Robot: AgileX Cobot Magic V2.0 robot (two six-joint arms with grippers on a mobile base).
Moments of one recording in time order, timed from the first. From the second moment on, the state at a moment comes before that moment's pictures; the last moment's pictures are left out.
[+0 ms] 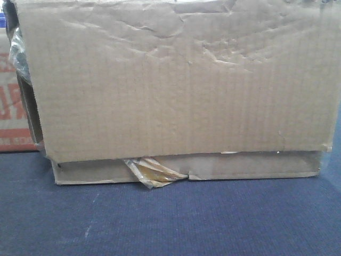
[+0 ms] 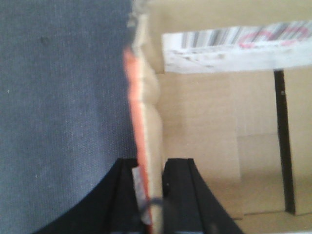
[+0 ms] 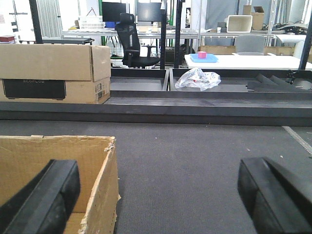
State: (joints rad) left arm 0.22 1.74 -1.55 -0.06 1.10 0.26; right arm 0.09 0.65 -0.81 0.11 0.25 -0.06
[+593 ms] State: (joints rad) left arm 0.22 1.49 -1.65 0.08 1.14 0.09; right arm 0.09 0.65 -0.81 0.11 0.25 -0.06
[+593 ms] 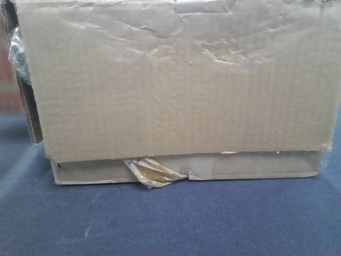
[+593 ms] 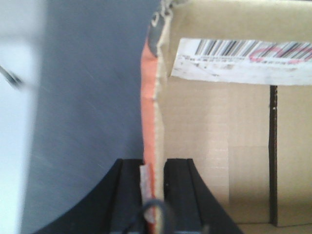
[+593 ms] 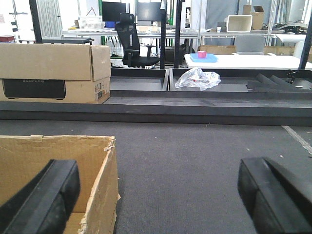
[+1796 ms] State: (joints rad) left arm -0.42 1.71 -1.94 -0.01 1.09 -0.27; right arm 0.09 0.65 -0.81 0.11 0.26 -0.06
